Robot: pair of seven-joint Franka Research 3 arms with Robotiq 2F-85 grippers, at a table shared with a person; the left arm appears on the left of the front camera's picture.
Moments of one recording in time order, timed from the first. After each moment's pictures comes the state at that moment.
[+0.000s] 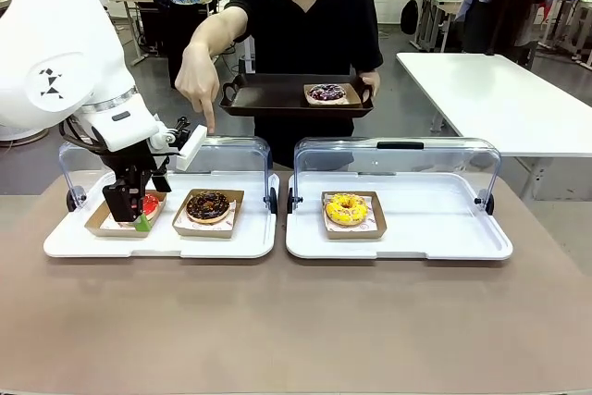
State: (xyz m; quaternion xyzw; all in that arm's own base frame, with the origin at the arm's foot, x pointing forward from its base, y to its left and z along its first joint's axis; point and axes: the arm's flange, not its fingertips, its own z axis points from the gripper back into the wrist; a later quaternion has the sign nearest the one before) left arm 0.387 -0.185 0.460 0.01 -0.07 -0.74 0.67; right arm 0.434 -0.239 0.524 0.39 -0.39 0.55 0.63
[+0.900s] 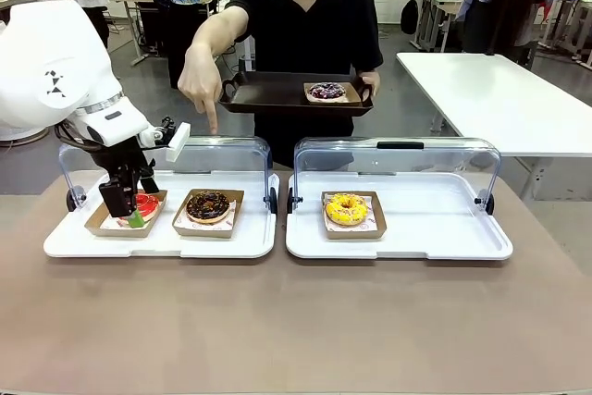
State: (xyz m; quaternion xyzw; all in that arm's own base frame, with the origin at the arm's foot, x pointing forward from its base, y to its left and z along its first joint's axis) left arm 0.432 -0.146 0.433 -0.03 -0.07 -0.70 0.71; right arm 0.434 -0.239 0.524 0.39 -0.39 0.55 0.63
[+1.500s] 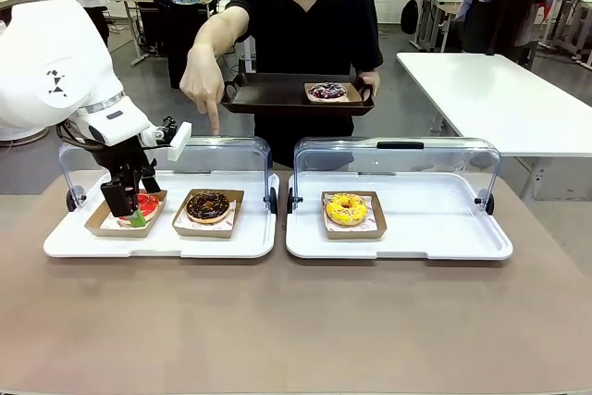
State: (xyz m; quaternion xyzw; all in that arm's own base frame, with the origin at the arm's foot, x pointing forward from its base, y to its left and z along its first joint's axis) left arm 0.432 -0.148 0.434 -0.03 -0.07 -0.70 0.71; right arm 0.434 -0.239 0.524 0.39 -0.39 0.55 0.63
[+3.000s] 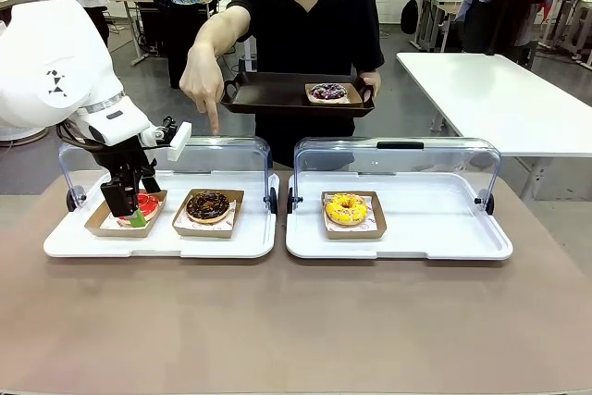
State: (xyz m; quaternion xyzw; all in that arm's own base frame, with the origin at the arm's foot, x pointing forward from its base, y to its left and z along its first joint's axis) left arm 0.432 -0.148 0.434 -0.03 -0.07 -0.70 0.71; right arm 0.434 -0.239 0.524 0.39 -0.39 0.55 0.63
